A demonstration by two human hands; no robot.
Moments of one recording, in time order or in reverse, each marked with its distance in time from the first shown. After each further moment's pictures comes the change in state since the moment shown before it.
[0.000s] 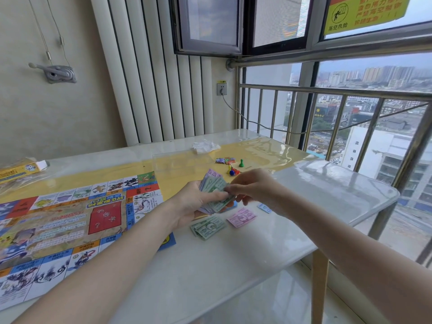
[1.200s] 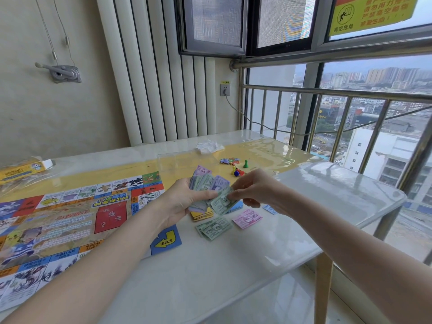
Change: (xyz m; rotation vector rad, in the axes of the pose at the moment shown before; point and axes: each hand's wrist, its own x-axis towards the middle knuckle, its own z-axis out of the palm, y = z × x) left_hand -0.002 0.003 -0.025 0.031 0.143 0.022; right_hand 0.005 -0.009 0.006 -0.076 -0.075 0.049
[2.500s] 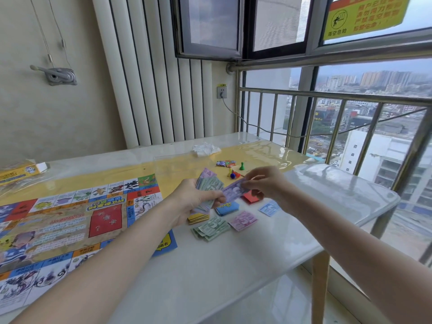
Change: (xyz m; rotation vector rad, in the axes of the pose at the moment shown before) left_hand 0.010 0.001 0.015 0.082 -0.013 0.011; right_hand 0.007 0.016 -0.019 0.100 0.249 0.039
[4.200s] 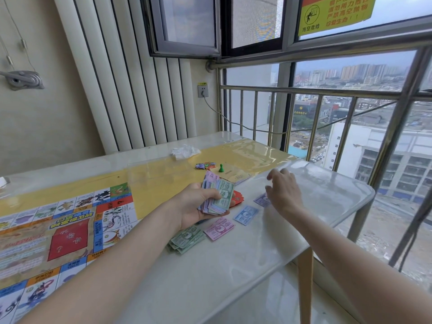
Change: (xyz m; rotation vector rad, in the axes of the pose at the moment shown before) left_hand 0.028 0.010 0.056 -0.241 -0.117 -0.197; right_hand 0.025 0.071 -0.052 -0.735 0.470 0.006
